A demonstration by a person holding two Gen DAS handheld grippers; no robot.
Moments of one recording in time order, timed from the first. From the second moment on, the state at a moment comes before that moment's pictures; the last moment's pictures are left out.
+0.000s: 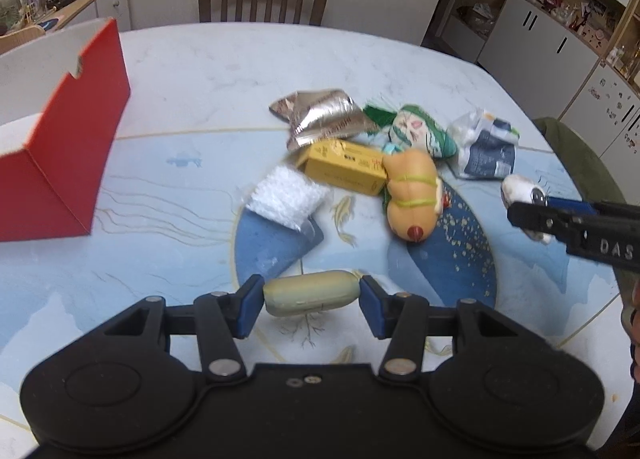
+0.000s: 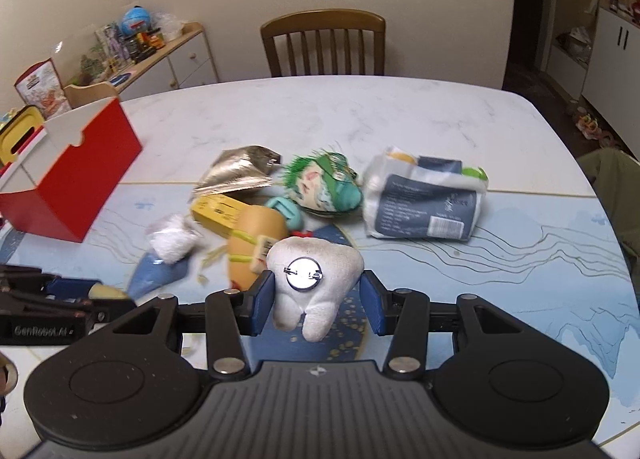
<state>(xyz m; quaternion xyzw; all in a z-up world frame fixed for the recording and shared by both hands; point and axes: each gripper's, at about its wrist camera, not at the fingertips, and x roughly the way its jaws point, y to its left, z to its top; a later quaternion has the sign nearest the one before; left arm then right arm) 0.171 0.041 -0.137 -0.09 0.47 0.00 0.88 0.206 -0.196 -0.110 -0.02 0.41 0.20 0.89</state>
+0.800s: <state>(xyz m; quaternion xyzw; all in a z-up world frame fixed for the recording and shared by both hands) 0.164 0.164 -0.055 -0.11 0.41 0.02 0.90 0.176 -0.059 -0.025 -0.04 0.36 0.29 0.88</state>
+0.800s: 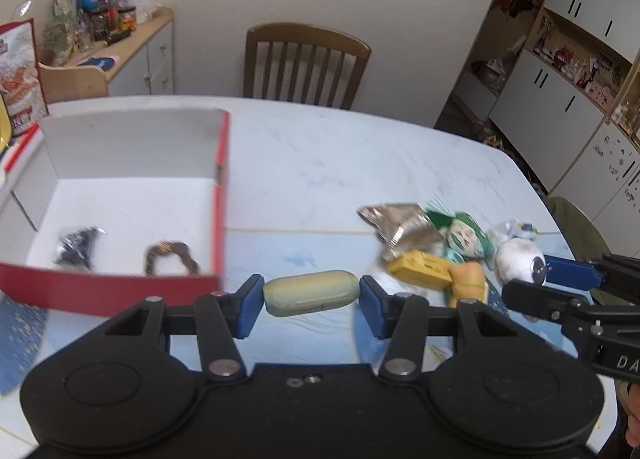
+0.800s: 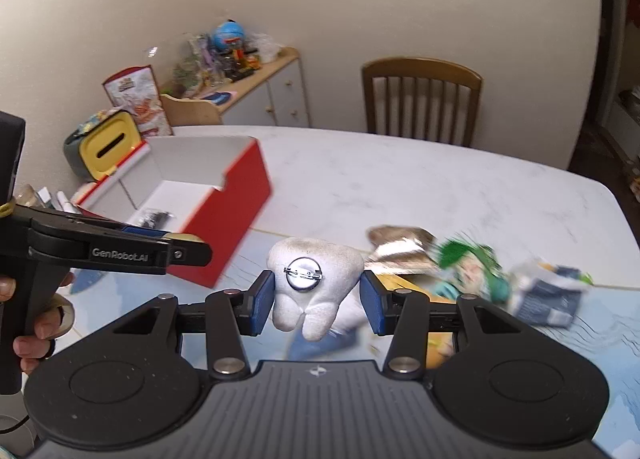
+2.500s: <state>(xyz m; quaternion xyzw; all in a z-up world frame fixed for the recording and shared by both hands) 0.266 0.385 -0.131 -0.09 0.49 0.12 0.86 0.263 0.244 -0.121 -0.16 0.45 0.33 0.82</state>
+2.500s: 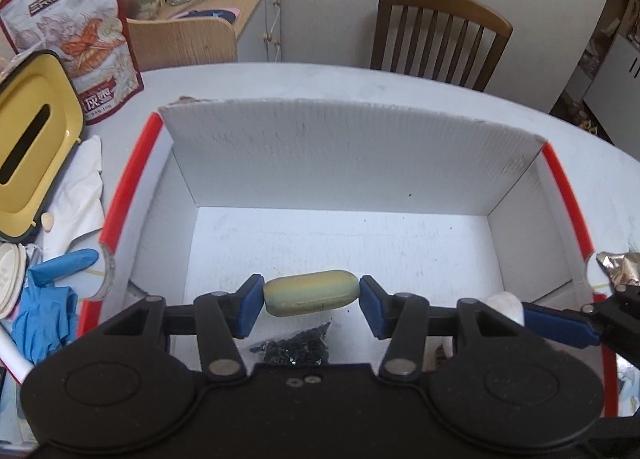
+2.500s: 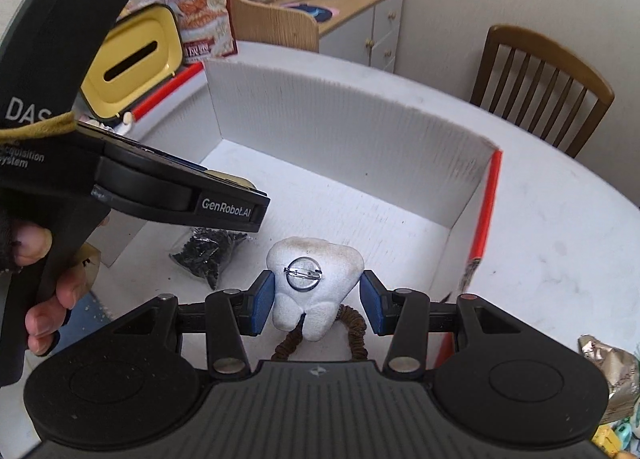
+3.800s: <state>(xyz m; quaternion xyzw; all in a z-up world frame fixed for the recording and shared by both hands) 0.282 0.392 -0.147 -0.09 0.55 0.11 0.82 0.257 0.253 -0.121 -0.18 0.47 0.34 0.80</state>
